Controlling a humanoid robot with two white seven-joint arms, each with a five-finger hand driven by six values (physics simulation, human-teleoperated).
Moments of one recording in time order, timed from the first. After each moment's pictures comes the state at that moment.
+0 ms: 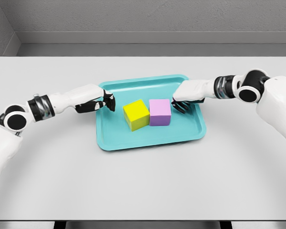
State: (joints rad) left arm -0.52 0.45 -0.42 -1.21 -0.24 -0.61 -0.61; right arm -0.91 -0.49 0.90 -1.08 0.56 -0.61 0.61
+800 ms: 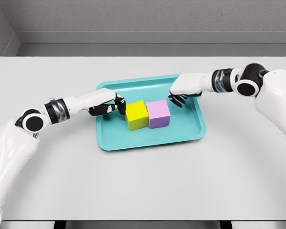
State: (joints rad) left arm -0.54 0.35 -0.42 -1.13 -0.27 -0.60 -0.61; right arm -0.96 -0.48 0.90 -1.07 0.56 -0.61 0.61
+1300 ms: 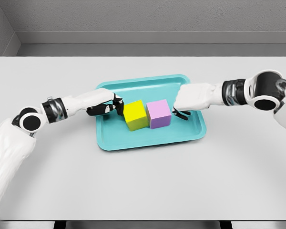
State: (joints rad) left arm -0.54 0.38 -0.43 -1.16 -0.29 -0.61 -0.61; right arm -0.89 -0.69 0.95 -1.49 0.56 -0.61 0.61
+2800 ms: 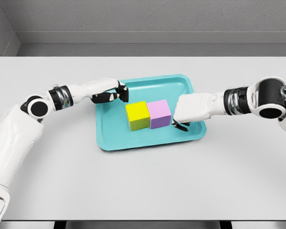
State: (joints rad) left arm -0.66 0.29 -0.44 -0.97 -0.30 -0.61 -0.61; right arm -0.89 -0.75 1.00 -1.59 0.50 -0.61 0.61
